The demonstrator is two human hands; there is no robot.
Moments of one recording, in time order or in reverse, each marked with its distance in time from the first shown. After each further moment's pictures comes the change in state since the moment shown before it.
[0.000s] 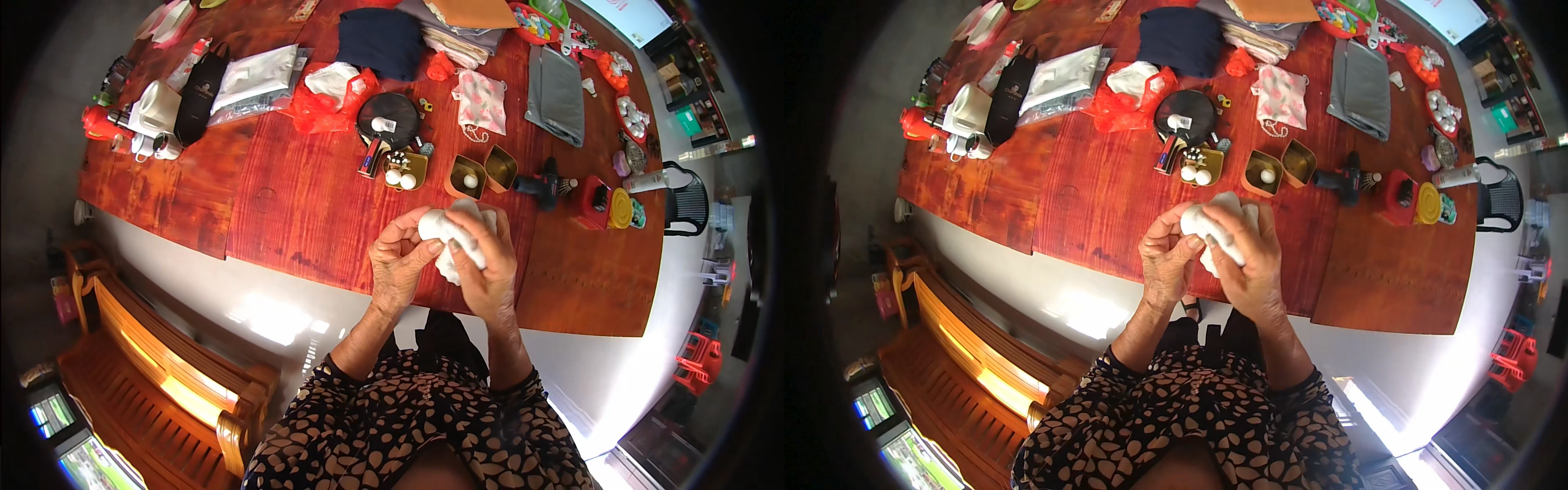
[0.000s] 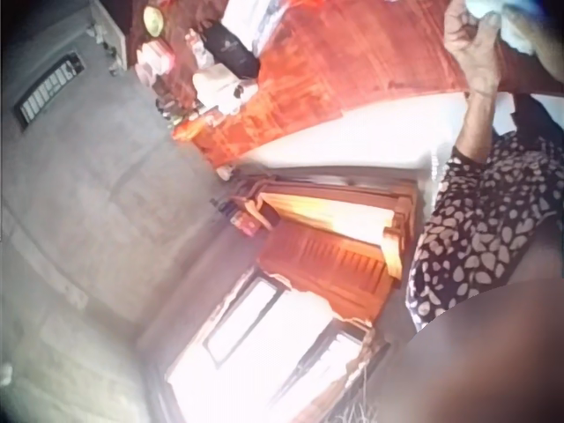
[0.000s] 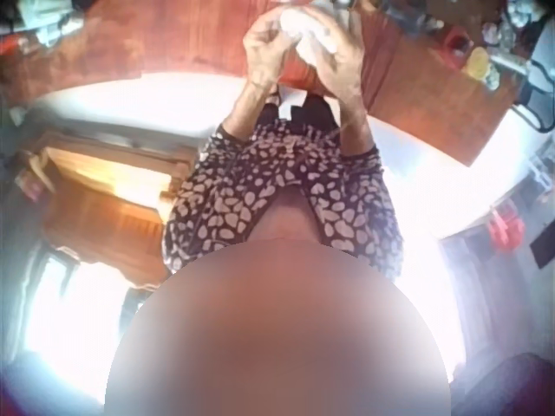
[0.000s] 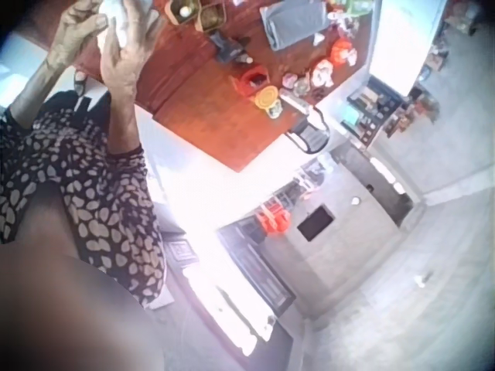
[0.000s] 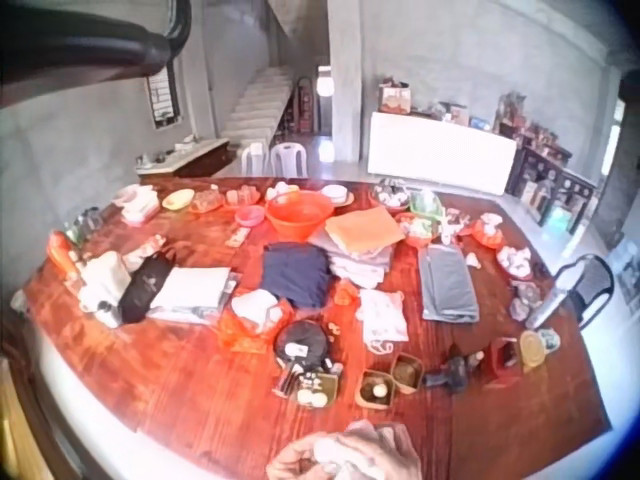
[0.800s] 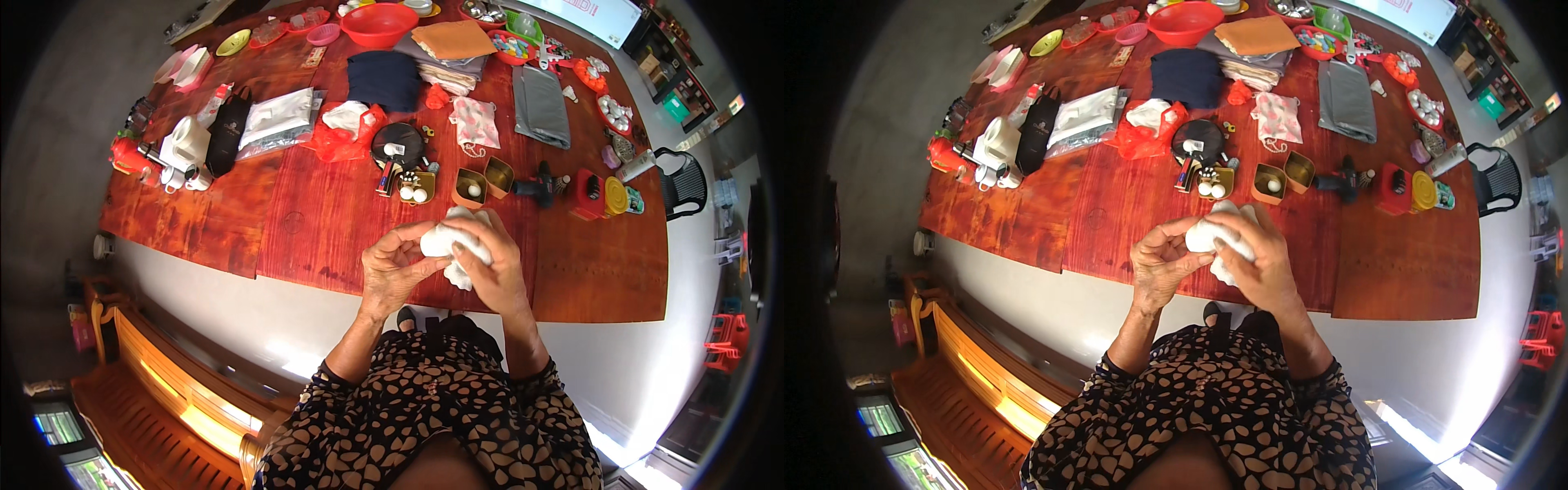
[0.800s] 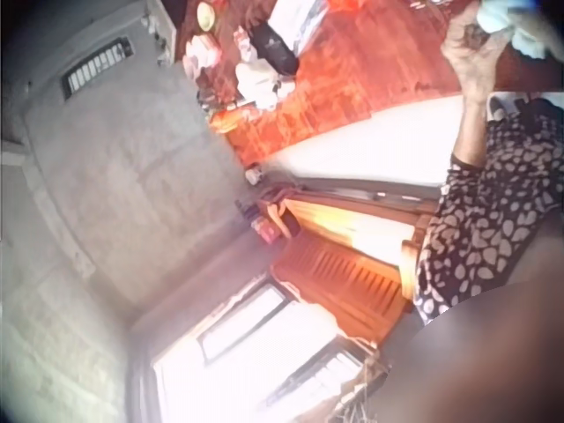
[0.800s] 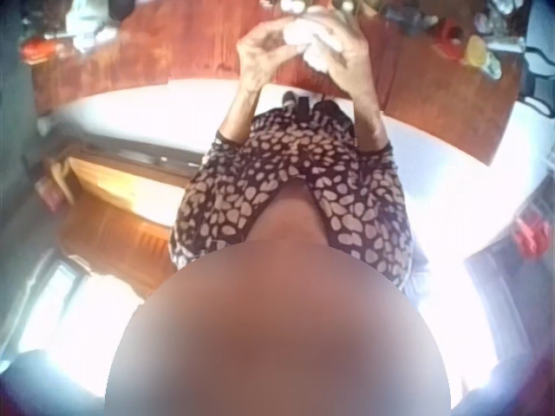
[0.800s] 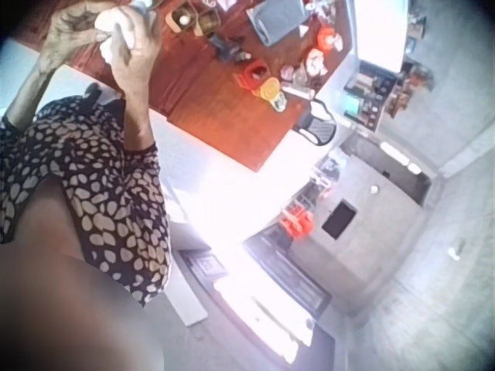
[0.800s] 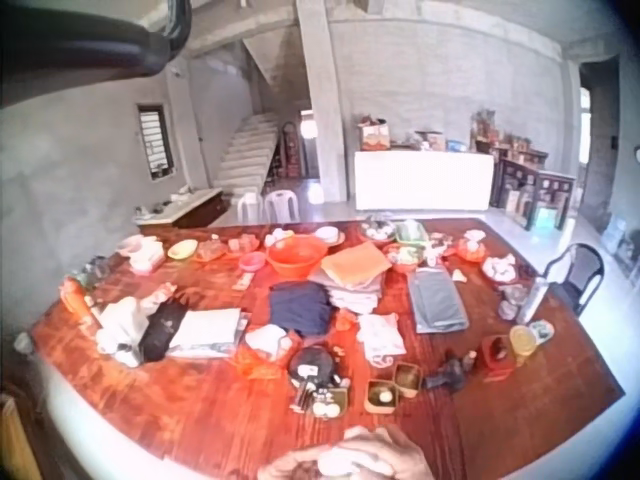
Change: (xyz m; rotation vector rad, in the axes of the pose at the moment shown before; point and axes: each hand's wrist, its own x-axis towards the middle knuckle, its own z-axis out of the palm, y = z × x) left_hand -0.060 0.080 0.017 0.373 -0.230 0.042; right_hand -0.046 -0.063 -0.012 0.093 -0.074 -0.059
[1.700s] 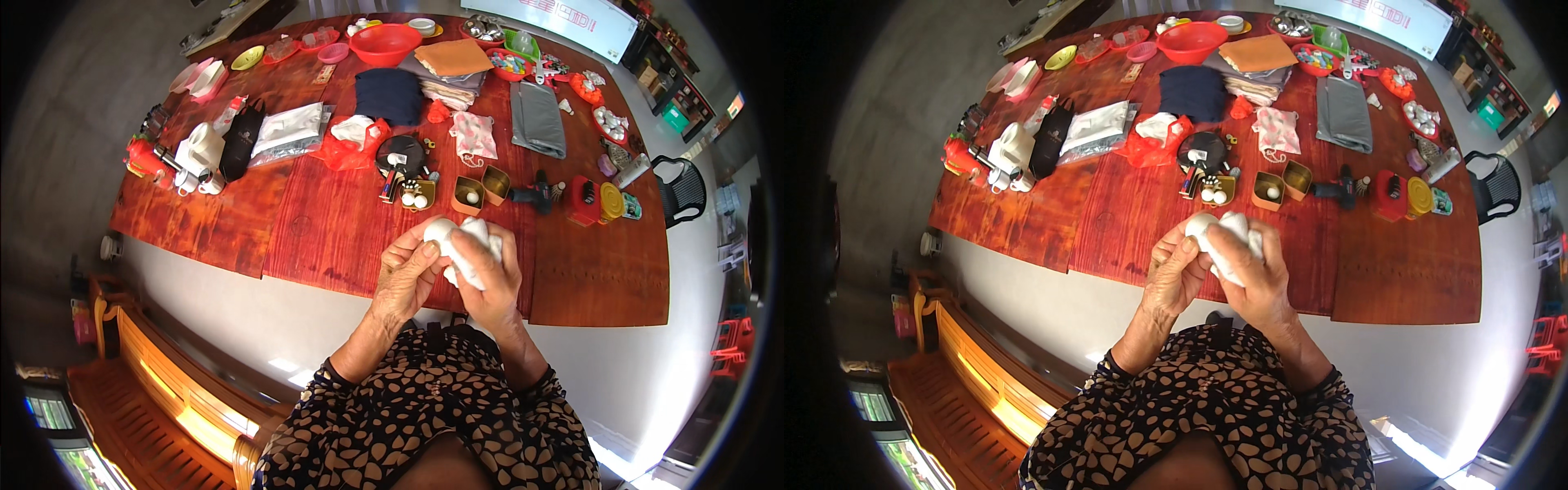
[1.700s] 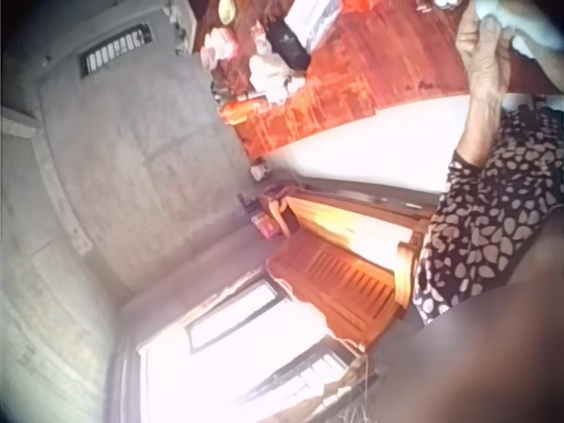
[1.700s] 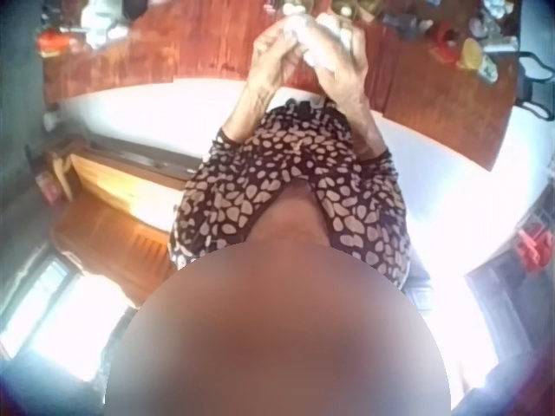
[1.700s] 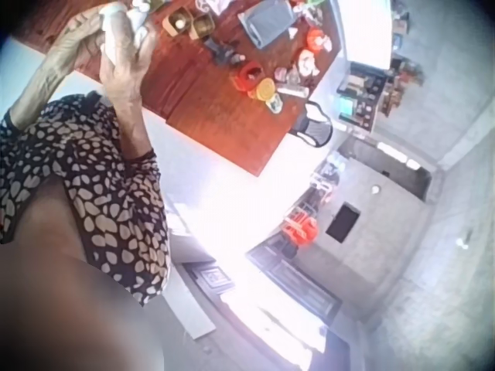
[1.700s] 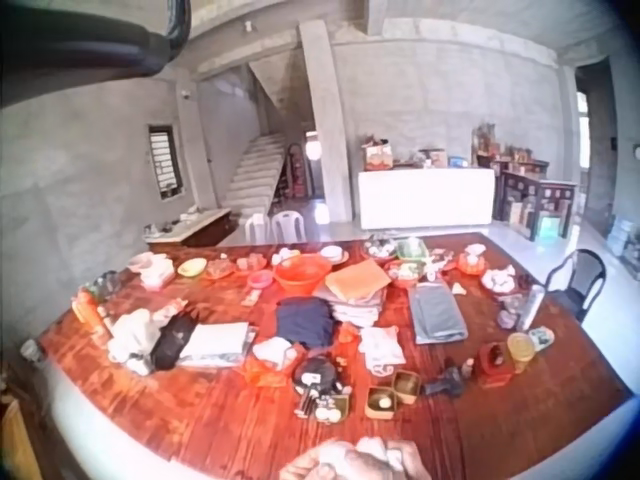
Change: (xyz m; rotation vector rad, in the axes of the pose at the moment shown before) left_hand -0.034 0.011 0.037 -0.566 -0.024 -0.185; right_hand -0.047 -0.037 0.002 -0.275 0.282 -0.338
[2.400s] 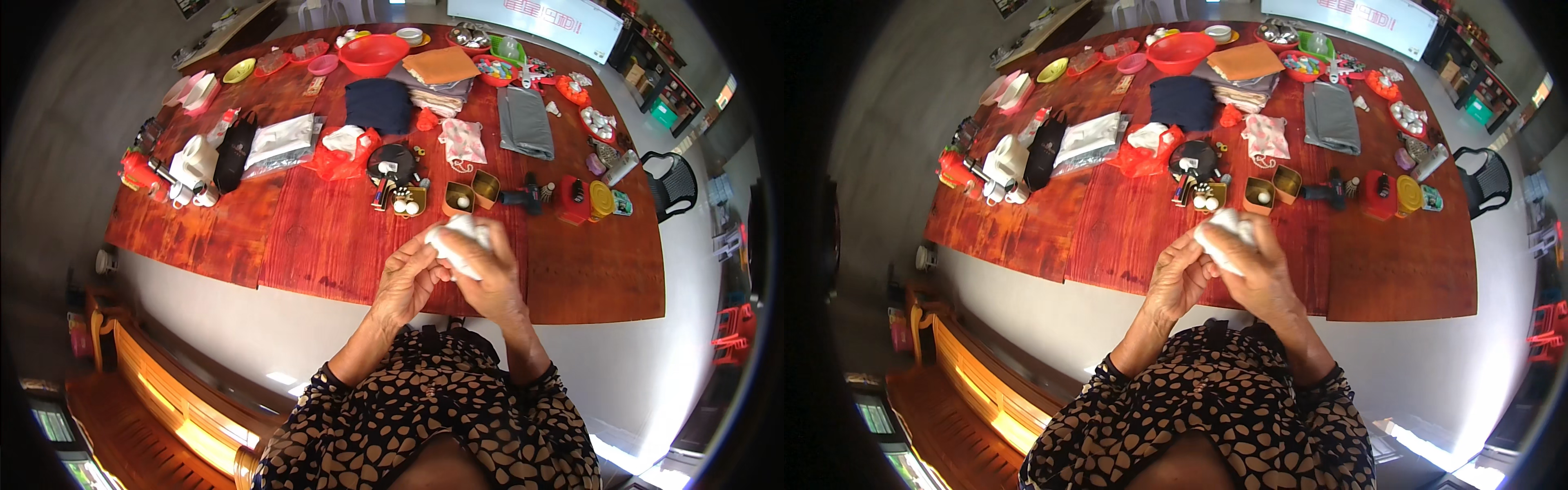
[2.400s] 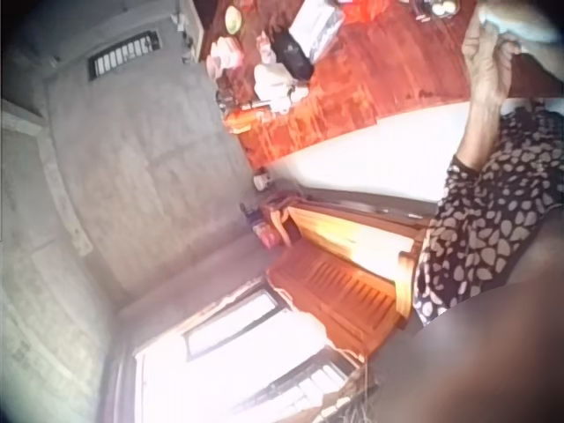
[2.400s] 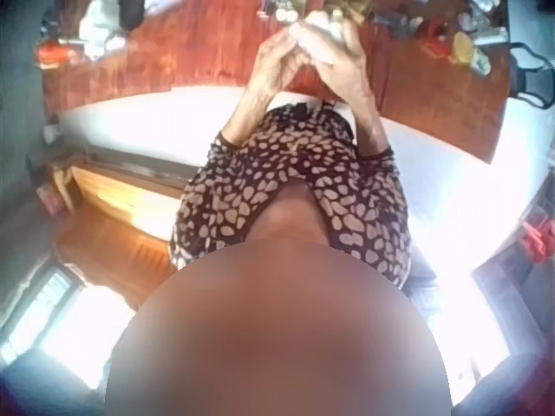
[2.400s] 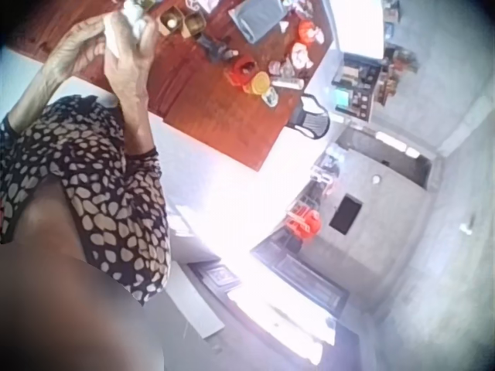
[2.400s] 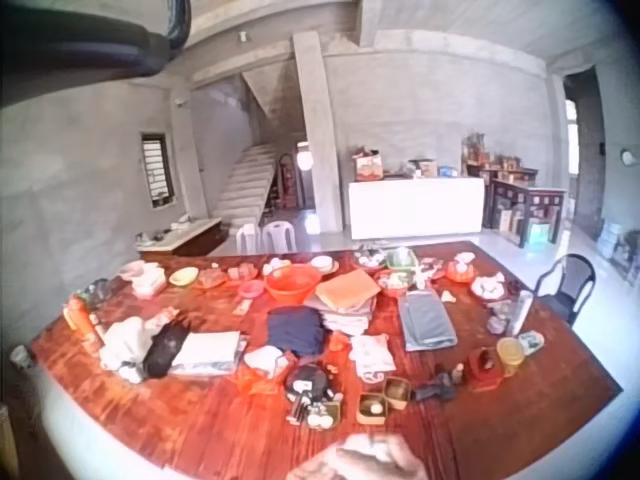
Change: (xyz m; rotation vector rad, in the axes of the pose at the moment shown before) left_hand -0.003 -0.008 -0.006 0.015 0.017 -0.123; right_hand -0.001 0.005 -0.009 0.005 -0.102 0.024
